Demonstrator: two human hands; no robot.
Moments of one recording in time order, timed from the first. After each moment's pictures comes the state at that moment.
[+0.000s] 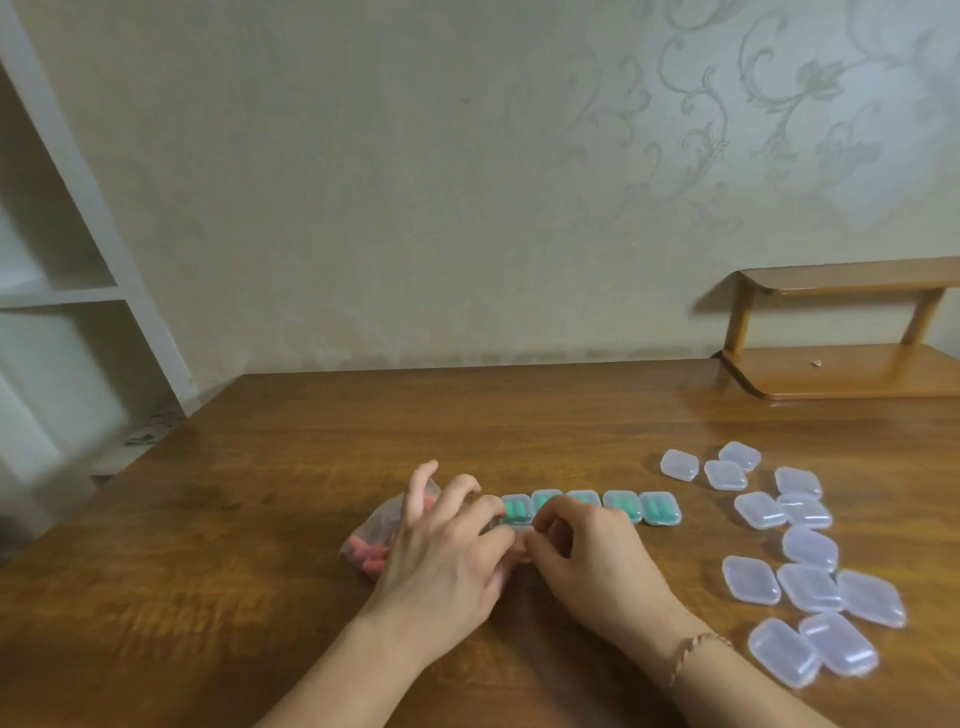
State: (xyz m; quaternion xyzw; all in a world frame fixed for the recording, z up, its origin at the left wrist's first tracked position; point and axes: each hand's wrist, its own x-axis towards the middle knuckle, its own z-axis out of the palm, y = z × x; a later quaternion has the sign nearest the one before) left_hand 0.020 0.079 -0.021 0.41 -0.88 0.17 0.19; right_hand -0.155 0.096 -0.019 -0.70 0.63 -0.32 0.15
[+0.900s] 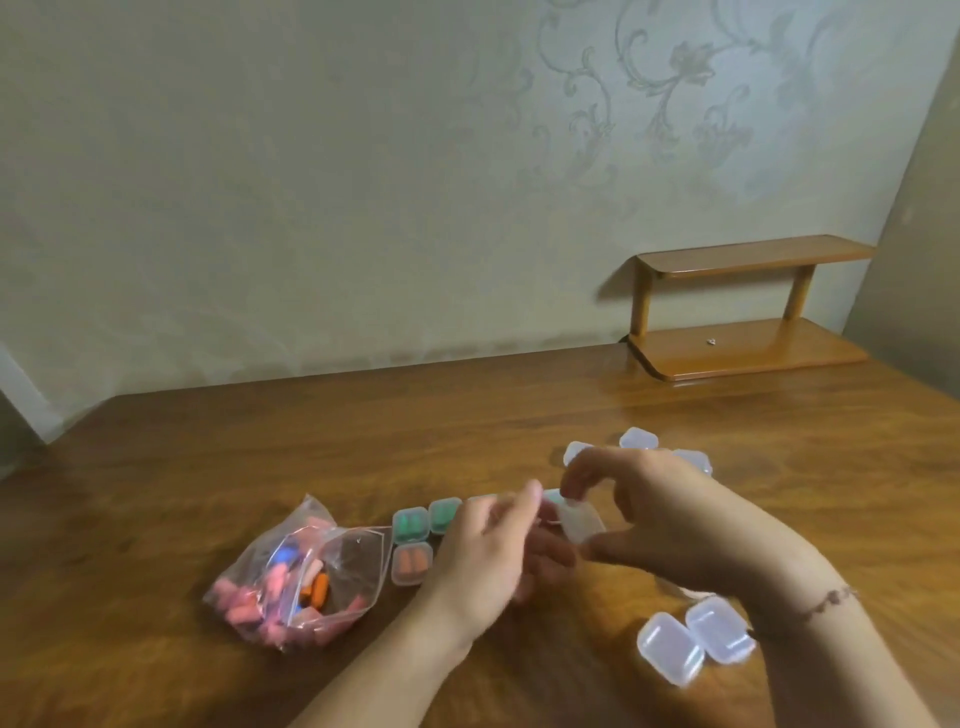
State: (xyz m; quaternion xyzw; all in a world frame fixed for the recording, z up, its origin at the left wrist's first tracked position) left_hand -0.104 0.088 -0.003 0.44 -0.64 -0.53 0.34; right_hand -0.279 0.119 0.040 -0.74 0.63 -0.18 0.14
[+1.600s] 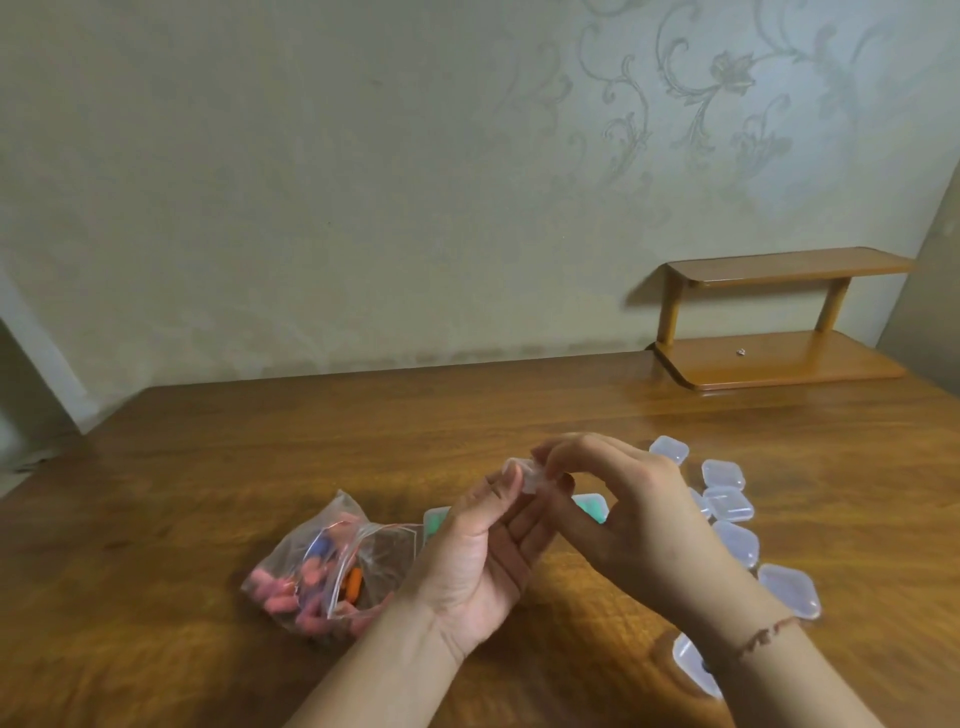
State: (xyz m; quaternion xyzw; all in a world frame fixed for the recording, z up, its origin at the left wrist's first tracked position) left_hand -0.081 0.072 -0.003 0.20 -0.29 -0.82 0.45; right_hand -0.232 0.105 0.016 -0.74 0.48 -0.46 0.02
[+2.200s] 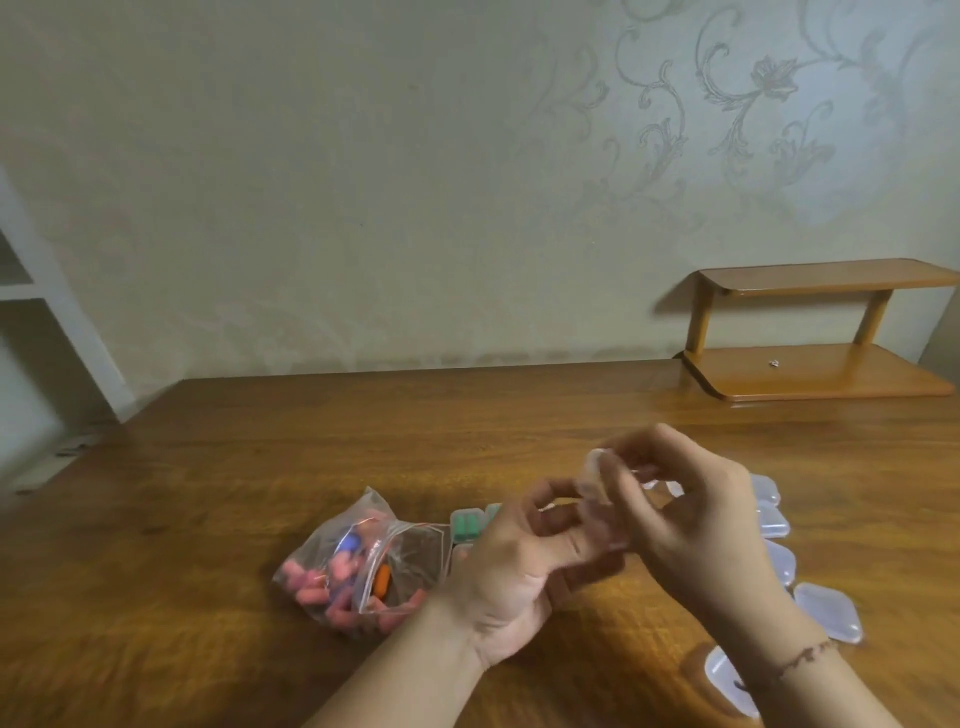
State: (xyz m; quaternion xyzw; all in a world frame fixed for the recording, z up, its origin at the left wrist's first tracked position) left_hand -0.080 0.079 -0.001 0.22 -0.44 -0.78 0.38; right_hand -0.228 0.105 0.019 -0.66 0.50 -0.56 0.01
